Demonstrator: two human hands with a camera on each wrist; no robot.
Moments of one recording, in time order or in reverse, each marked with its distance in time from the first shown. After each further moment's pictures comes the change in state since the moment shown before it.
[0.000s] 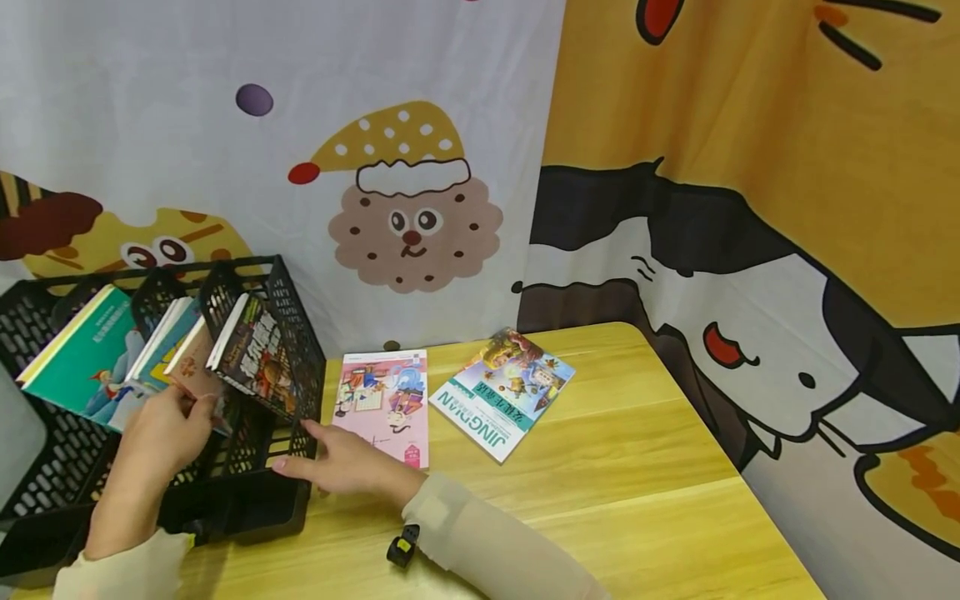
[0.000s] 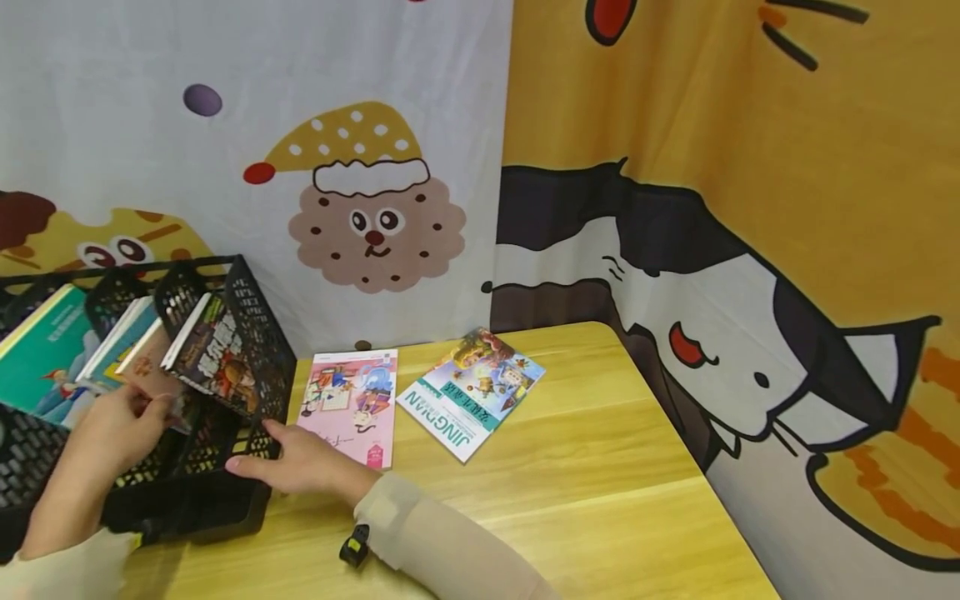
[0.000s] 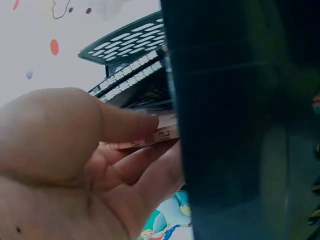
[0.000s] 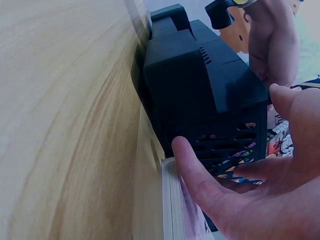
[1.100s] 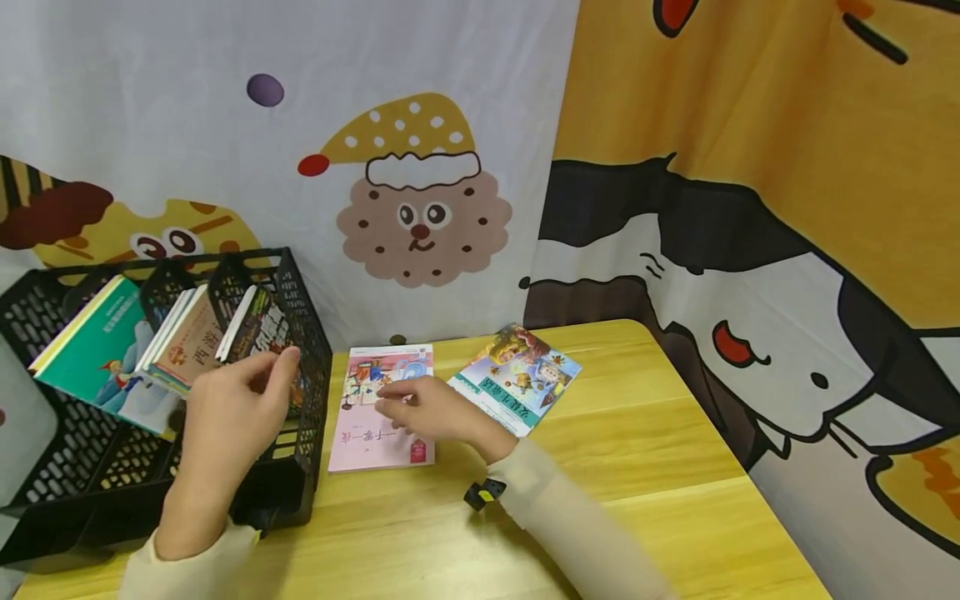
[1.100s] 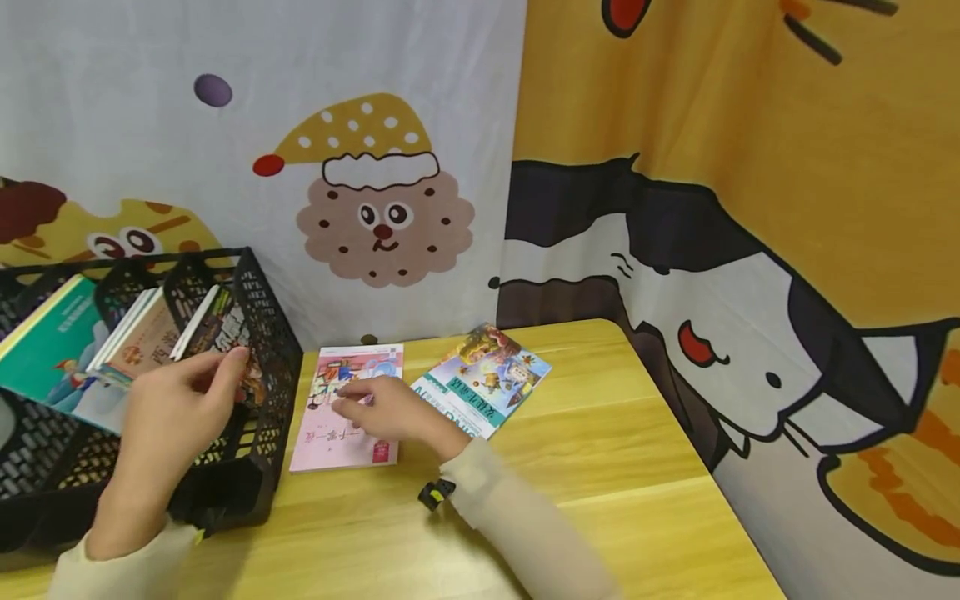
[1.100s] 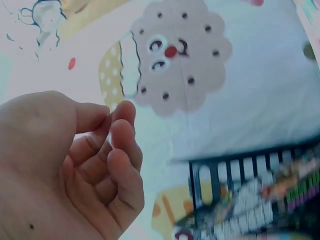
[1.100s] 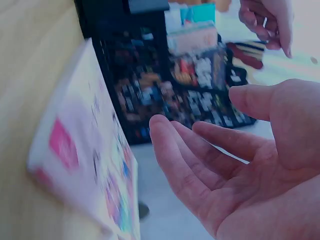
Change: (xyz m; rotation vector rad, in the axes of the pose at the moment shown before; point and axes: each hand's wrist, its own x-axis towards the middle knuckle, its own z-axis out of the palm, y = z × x) left_hand -0.045 0.114 0.007 -0.163 0.438 0.346; right_hand -0.051 0.020 -0.105 -0.066 0.110 -0.103
